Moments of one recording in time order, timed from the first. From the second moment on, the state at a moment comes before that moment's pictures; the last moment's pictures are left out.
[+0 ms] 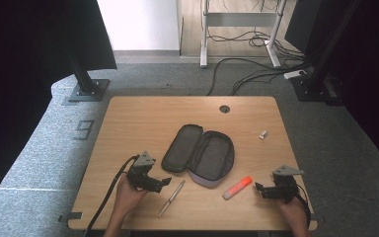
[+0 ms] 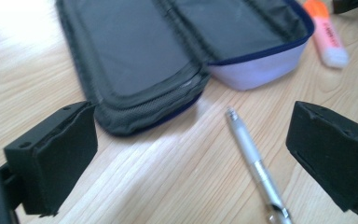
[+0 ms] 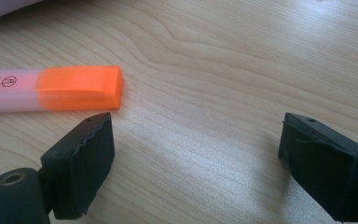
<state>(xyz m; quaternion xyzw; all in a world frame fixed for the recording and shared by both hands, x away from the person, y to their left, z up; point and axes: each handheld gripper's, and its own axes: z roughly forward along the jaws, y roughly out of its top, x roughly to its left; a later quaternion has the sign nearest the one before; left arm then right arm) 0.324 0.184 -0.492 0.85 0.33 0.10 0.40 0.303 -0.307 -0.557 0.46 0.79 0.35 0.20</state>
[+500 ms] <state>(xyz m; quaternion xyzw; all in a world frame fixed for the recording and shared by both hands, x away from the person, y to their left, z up) 0.320 0.223 -0.515 0.83 0.38 0.12 0.40 0.303 -0.306 -0.557 0.46 0.79 0.35 0.19</state>
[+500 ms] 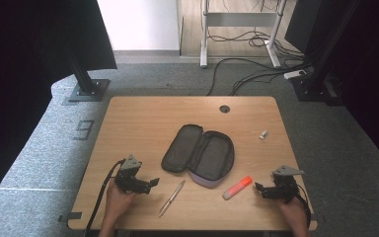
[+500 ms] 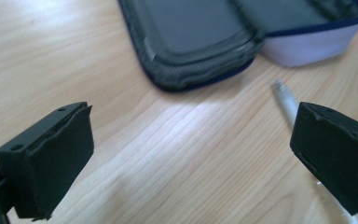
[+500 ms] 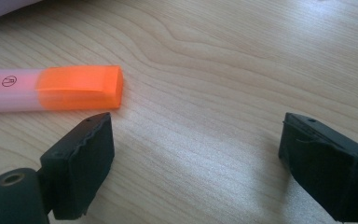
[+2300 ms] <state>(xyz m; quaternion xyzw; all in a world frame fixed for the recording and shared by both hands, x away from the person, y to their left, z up) 0.322 0.230 -0.549 0.85 0.40 0.15 0.32 0.318 -0.317 -0.541 0.49 0.77 0.36 0.20</state>
